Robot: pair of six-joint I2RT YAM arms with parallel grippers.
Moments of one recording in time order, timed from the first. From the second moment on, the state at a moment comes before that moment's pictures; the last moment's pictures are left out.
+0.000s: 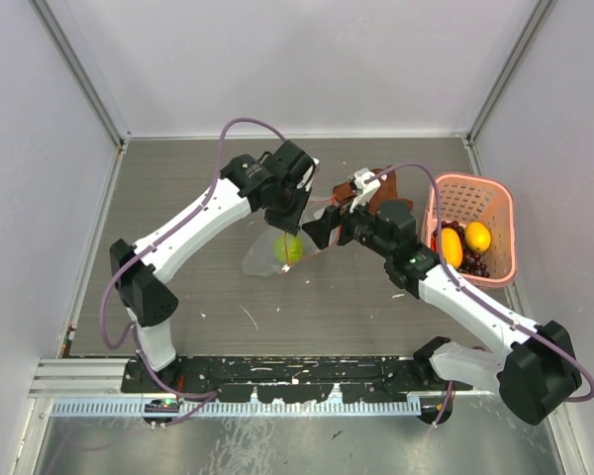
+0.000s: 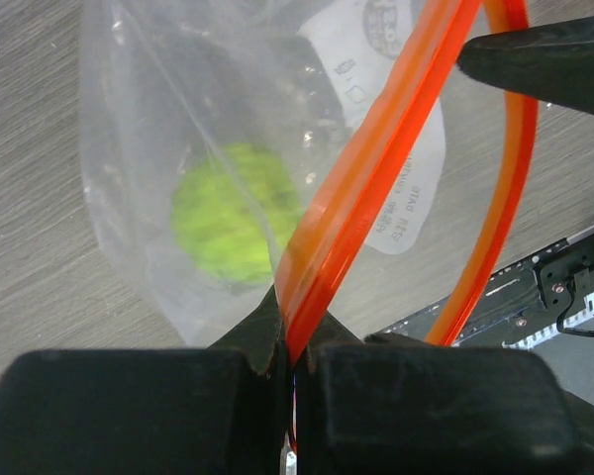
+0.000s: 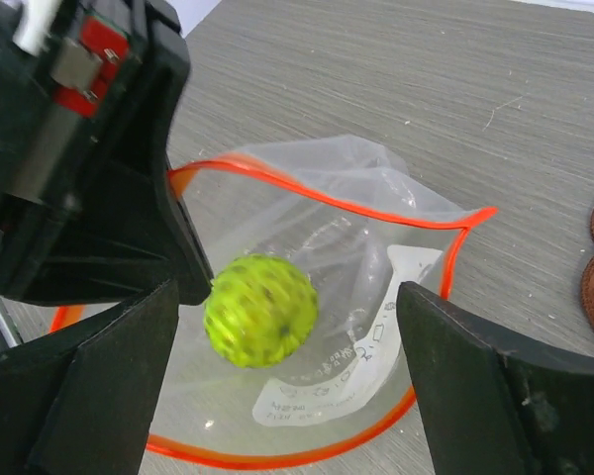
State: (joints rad) left arm -0.80 1.83 1.95 -1.17 0.00 -0.38; right arm 0.57 1.11 0.71 0.23 -0.22 0.29
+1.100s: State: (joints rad) left arm -0.77 1.70 1.75 -1.11 -0.16 -0.30; right arm 0.29 1.15 1.27 -0.82 0.26 0.29
